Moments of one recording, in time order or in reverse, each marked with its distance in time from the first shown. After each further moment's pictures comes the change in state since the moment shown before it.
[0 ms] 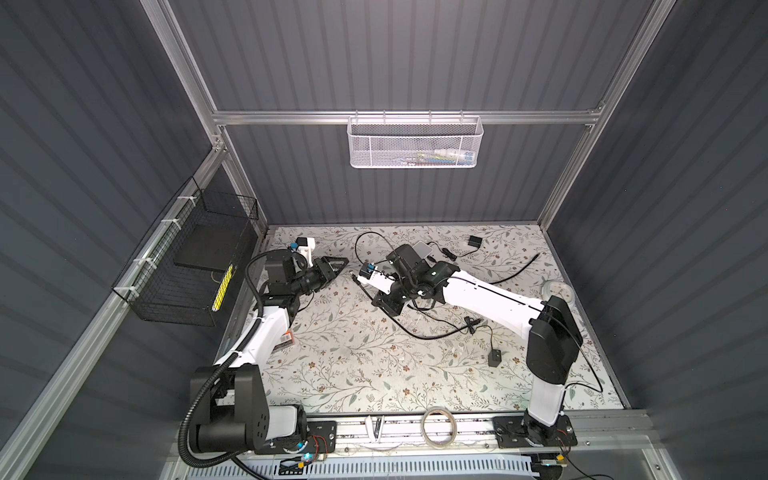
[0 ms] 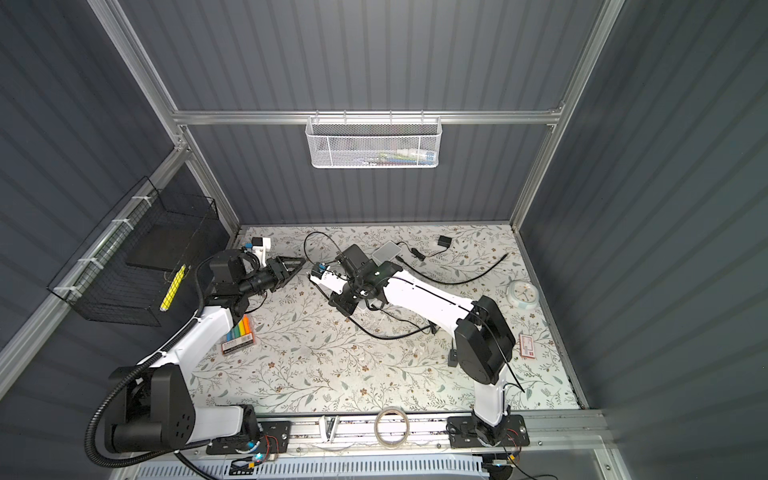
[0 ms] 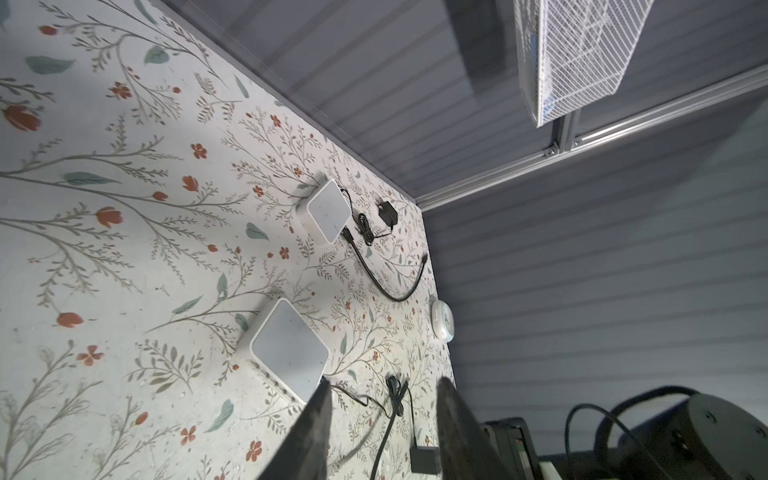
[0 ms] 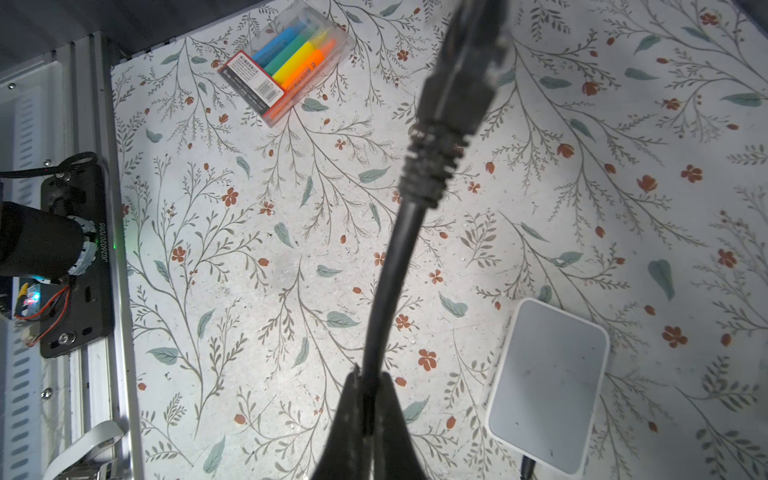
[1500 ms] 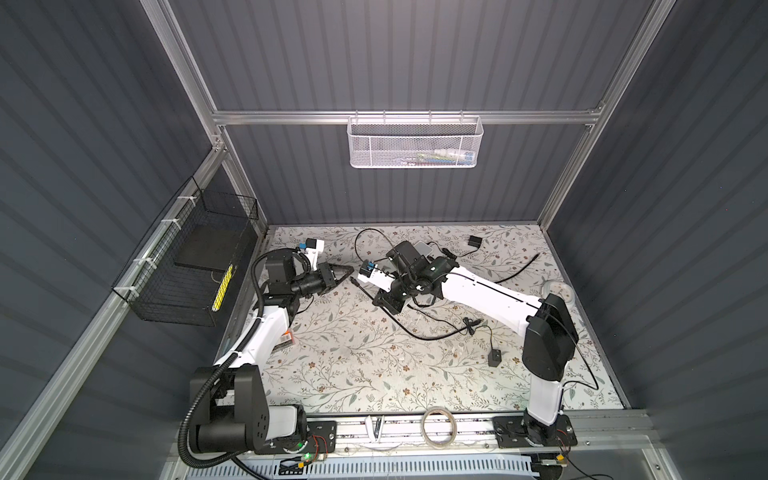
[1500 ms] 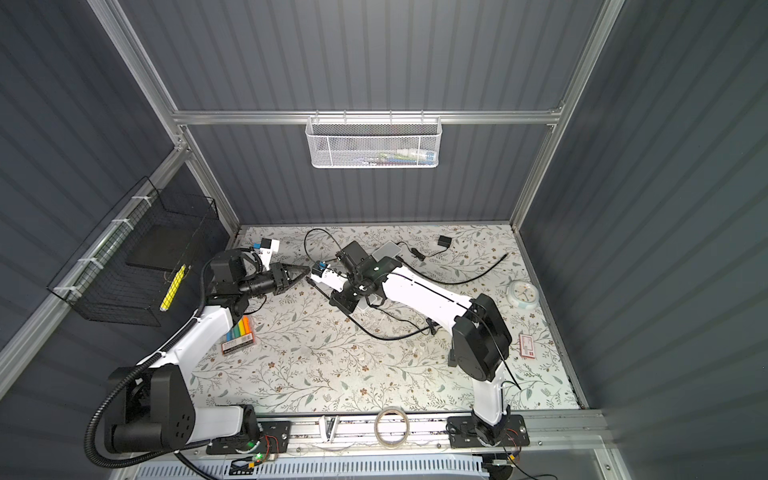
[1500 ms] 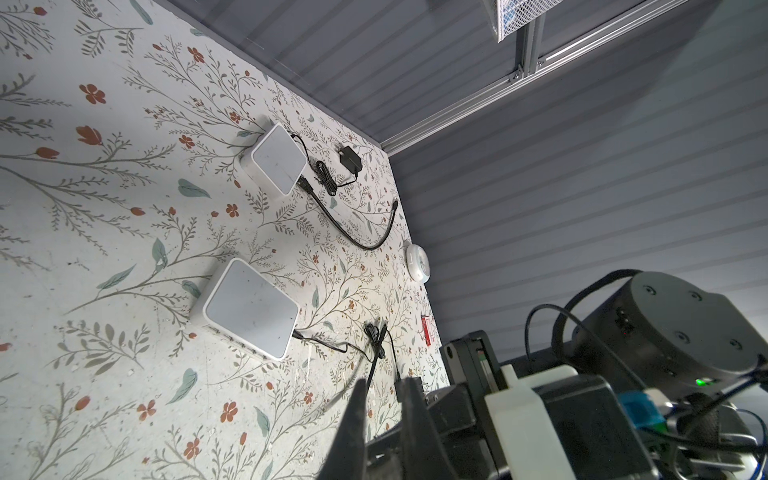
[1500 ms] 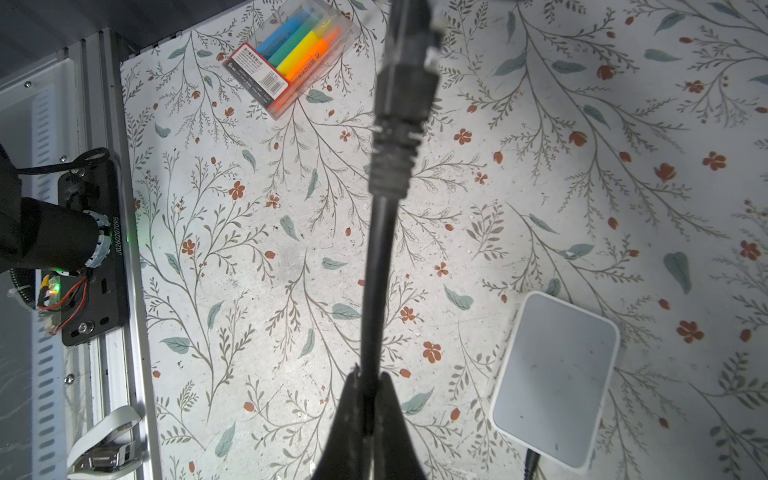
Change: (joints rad) left arm -0.006 0.000 0.005 -0.065 0.174 0.096; right arm -0.018 0.029 0.058 -0.072 -0.009 -0.004
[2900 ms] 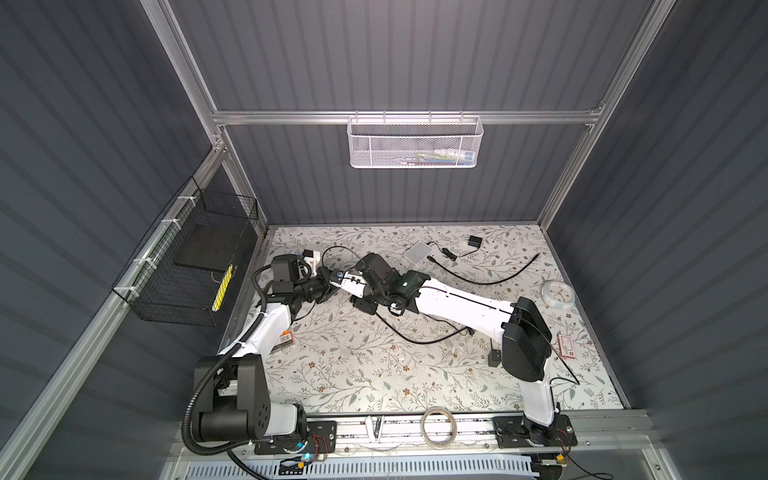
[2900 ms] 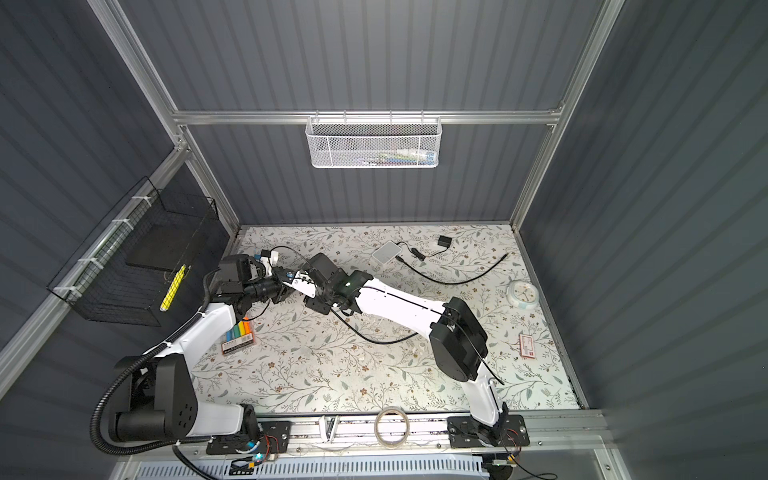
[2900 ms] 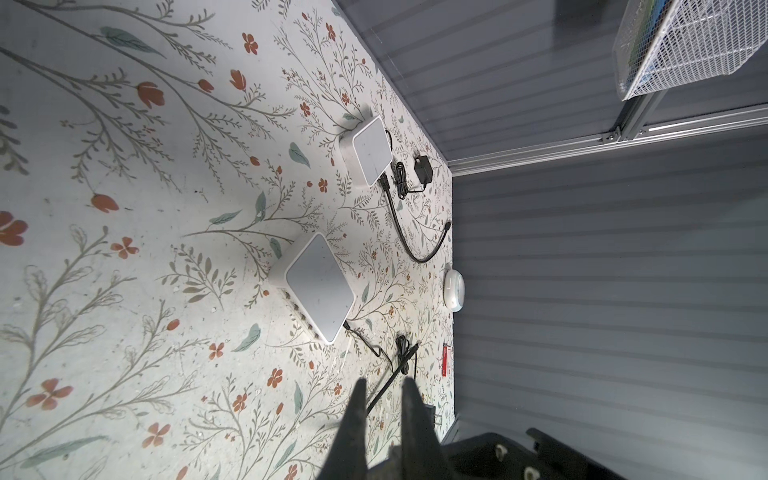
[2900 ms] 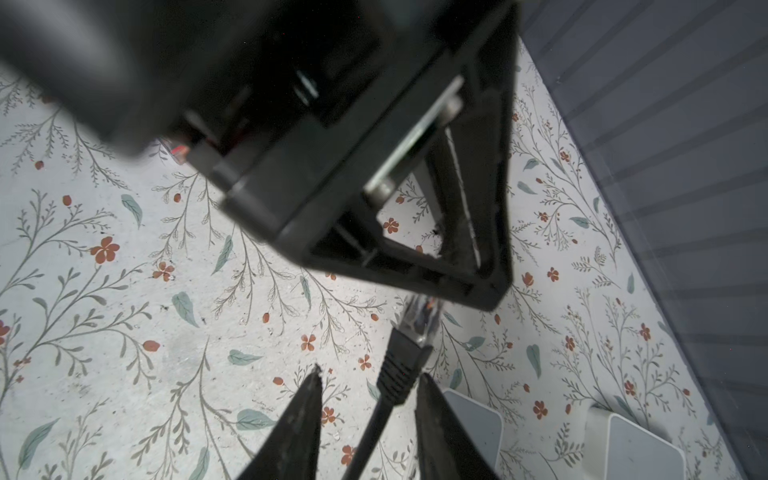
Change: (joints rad) left arm 0.000 0.055 0.000 -0.135 -0.179 -0.093; right arm 0.158 0.135 0.118 0.190 0.378 -0.128
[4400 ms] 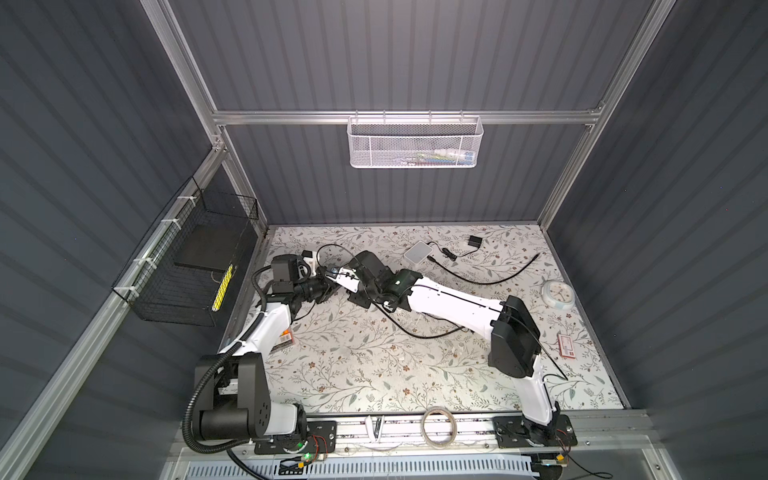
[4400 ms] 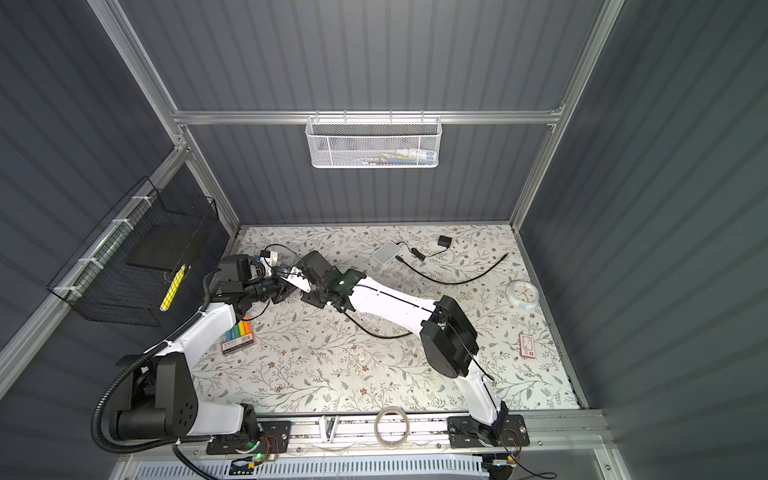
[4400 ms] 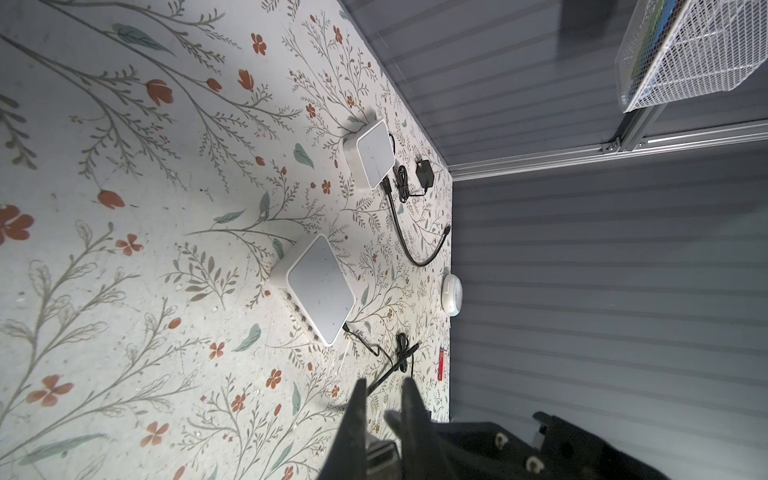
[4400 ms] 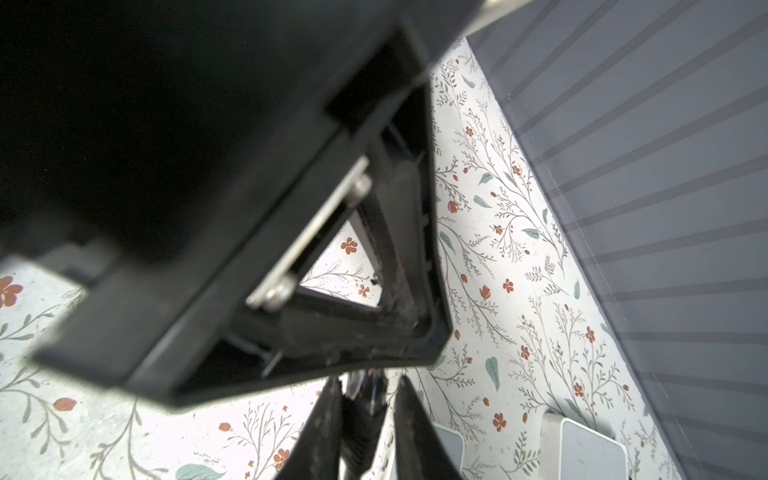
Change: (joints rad) left arm 0.003 0.005 -0.001 0.008 -0.002 -0.026; right arm 0.002 0.067 0.087 0.028 0.108 -0.024
